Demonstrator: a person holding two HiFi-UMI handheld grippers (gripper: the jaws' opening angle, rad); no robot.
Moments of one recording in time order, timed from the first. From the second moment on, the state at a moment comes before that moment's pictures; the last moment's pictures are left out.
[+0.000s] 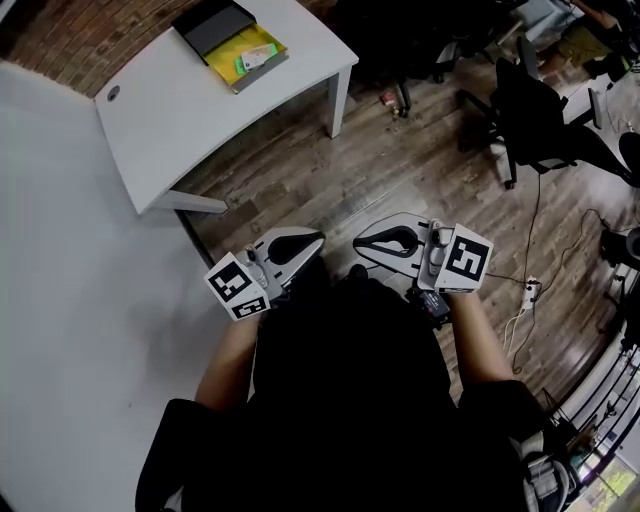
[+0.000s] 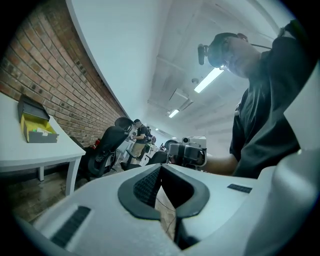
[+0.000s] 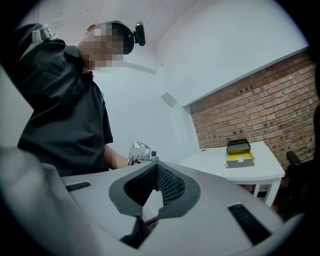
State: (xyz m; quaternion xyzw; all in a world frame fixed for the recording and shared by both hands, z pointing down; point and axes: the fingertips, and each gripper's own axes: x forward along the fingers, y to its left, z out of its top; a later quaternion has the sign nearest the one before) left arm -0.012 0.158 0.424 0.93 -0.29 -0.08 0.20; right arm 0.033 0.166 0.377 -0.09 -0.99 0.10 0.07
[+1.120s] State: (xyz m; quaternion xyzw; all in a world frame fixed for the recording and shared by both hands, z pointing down) left arm 0.090 0.209 0.419 0.93 -0.33 -0.04 0.17; right arm 0.155 0.216 0.381 -0.10 -0.99 0.11 0.04
